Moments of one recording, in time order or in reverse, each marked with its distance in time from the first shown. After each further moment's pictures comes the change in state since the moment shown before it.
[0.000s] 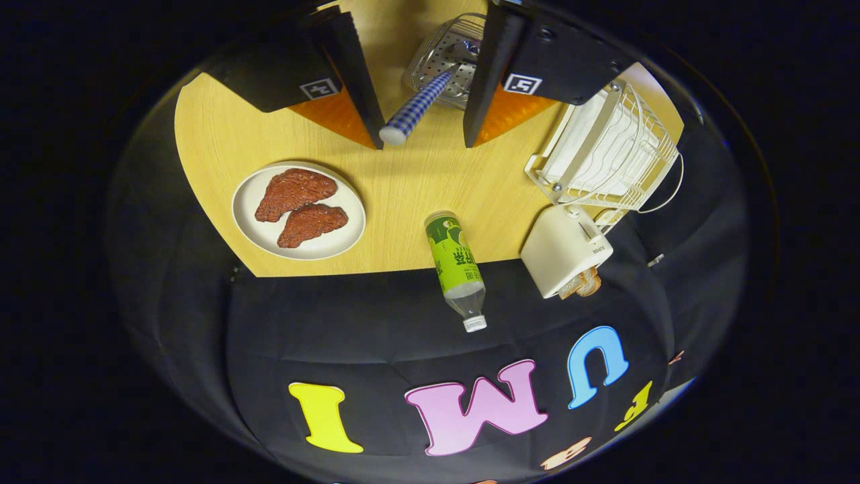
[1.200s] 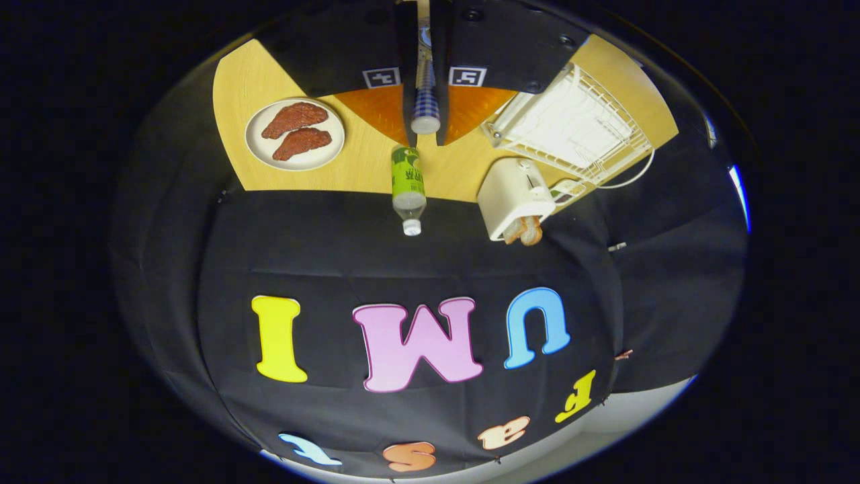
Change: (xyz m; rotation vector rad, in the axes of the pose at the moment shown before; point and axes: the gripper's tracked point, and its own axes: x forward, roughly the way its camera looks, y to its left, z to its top) arm -0.101 0.077 0.108 -0.136 -0.262 0.155
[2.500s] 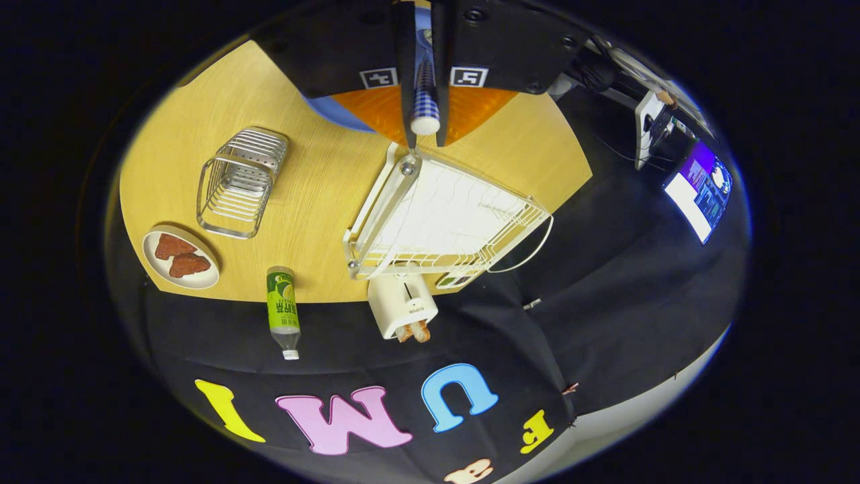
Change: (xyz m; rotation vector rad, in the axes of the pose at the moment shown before) arm -0.069 0.163 -0.193 0.094 0.367 0.301
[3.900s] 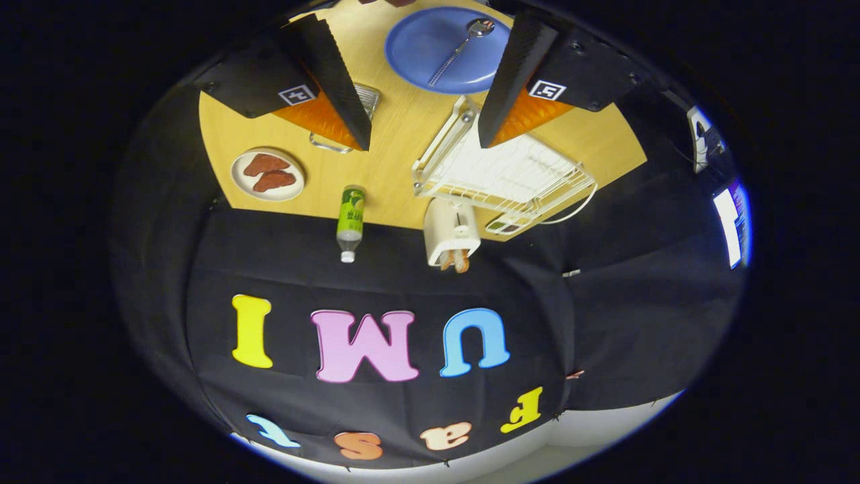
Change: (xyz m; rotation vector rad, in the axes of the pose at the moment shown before) arm -0.105 -0.021 0.120 -0.168 -0.308 -0.342
